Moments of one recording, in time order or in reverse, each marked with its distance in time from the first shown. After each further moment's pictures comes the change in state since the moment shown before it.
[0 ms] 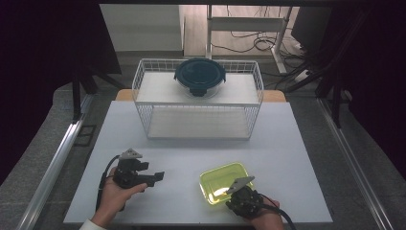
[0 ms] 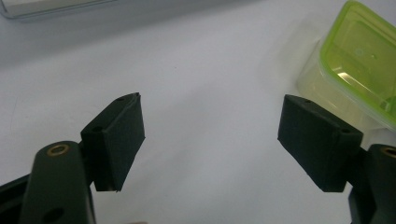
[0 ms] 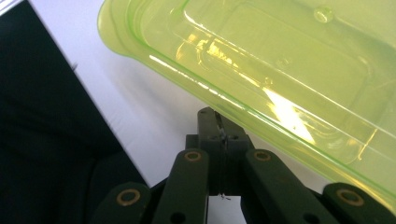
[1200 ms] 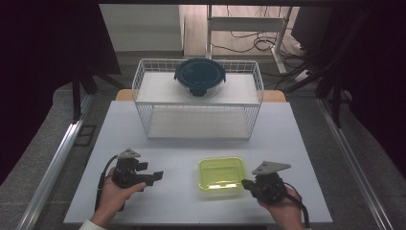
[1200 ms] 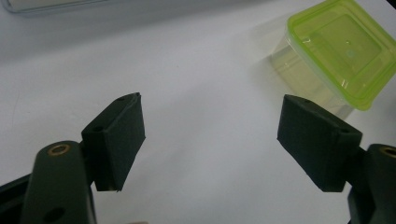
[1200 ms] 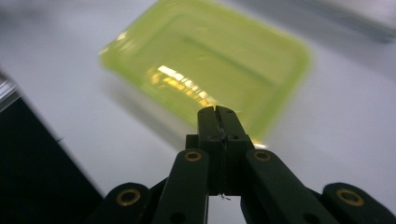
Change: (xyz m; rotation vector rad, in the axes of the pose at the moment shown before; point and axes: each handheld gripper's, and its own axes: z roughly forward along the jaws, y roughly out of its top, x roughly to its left) left arm 0.003 0.000 -0.001 -0.003 -0.005 -0.028; right arm -0.039 -0.006 -0.064 -0.246 -0.113 0.183
